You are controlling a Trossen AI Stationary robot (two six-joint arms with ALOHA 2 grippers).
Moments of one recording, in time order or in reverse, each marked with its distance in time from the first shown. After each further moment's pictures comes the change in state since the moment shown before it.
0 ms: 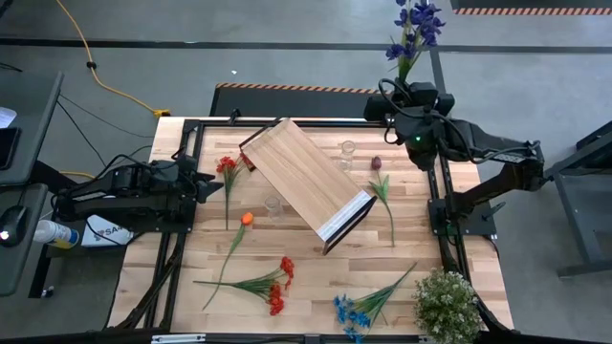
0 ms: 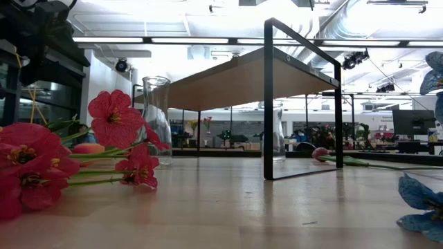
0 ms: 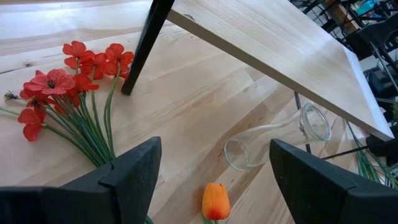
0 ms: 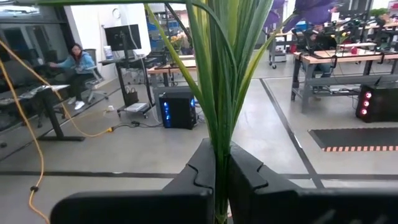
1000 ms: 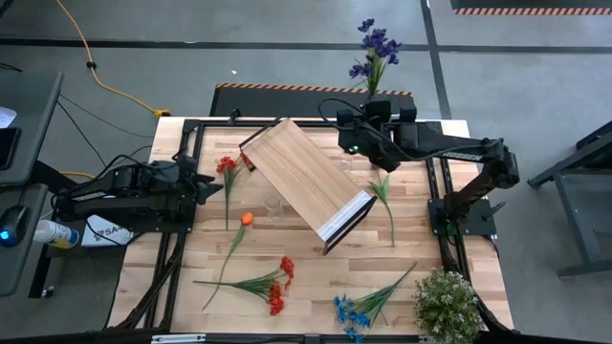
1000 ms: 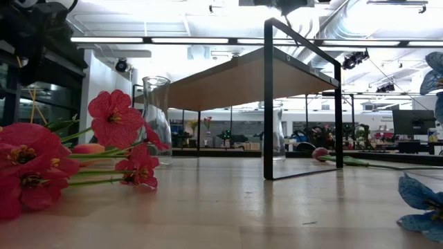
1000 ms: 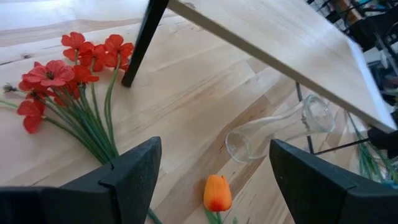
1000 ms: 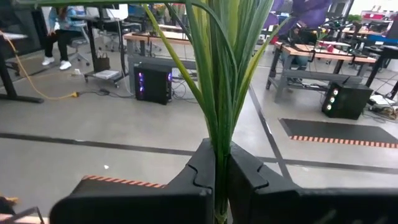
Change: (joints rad) left arm 0.000 0.000 0.000 -0.029 0.021 0.000; right arm -0.088 0.222 -0.002 -0.239 -0.030 0.276
